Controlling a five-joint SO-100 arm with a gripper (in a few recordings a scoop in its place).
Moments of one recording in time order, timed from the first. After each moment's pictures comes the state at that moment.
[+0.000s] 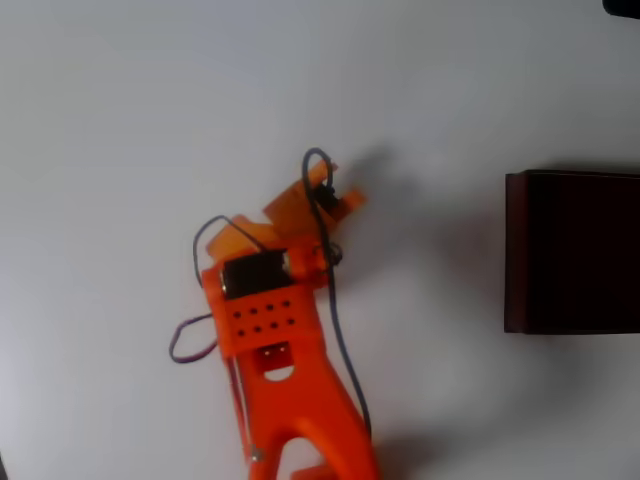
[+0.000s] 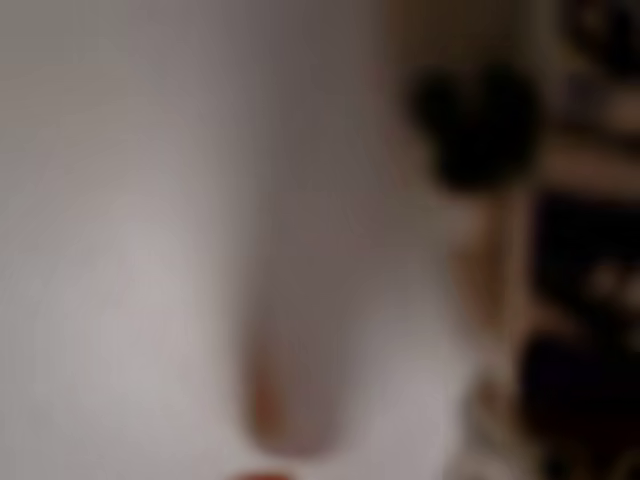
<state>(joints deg) -15.2 90.3 118.6 58.5 147.1</state>
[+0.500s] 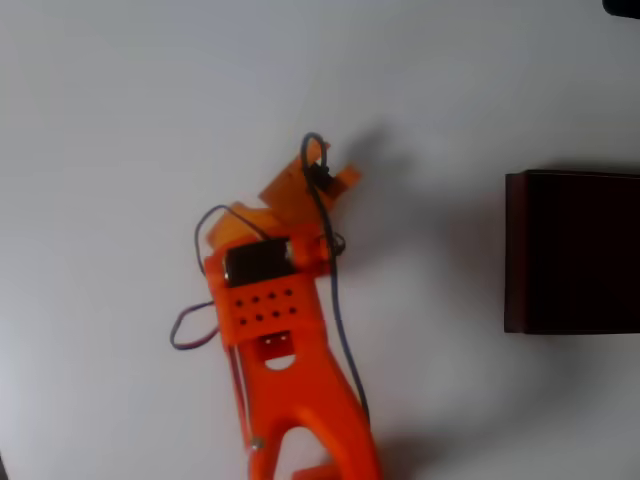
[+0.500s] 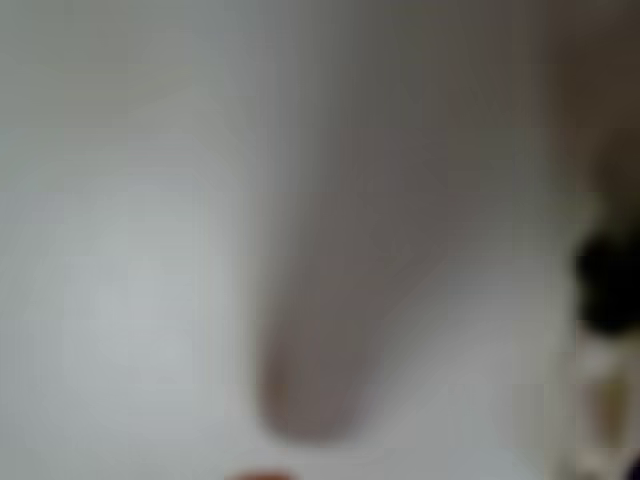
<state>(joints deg) -11.0 86.2 114.7 57.2 141.0</state>
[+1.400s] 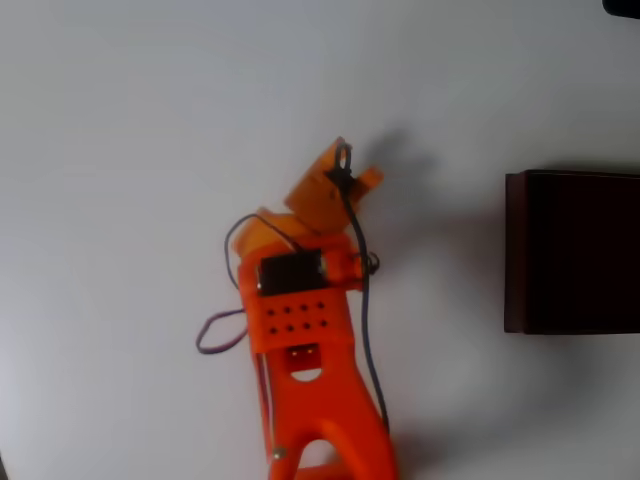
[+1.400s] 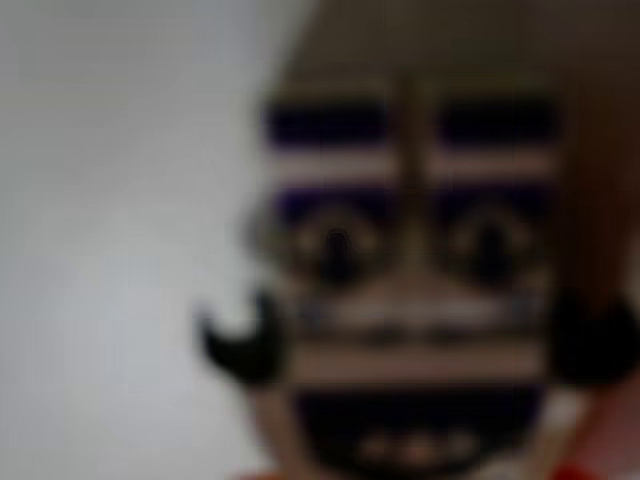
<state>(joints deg) -7.9 90.6 122.2 53.3 135.3</state>
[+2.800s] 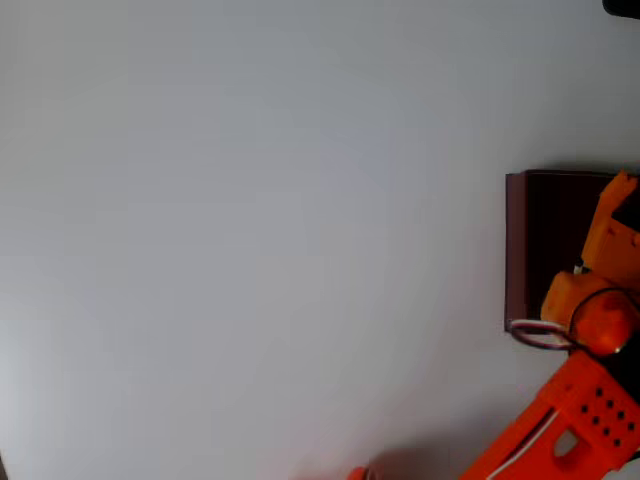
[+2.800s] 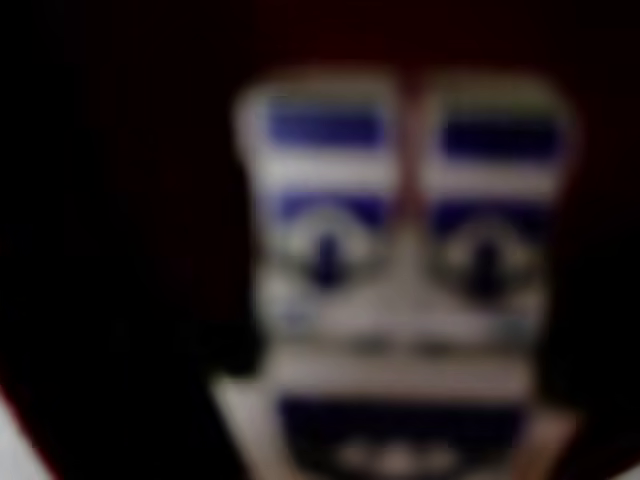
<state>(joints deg) 43.5 93.0 92.1 76.6 65.1</state>
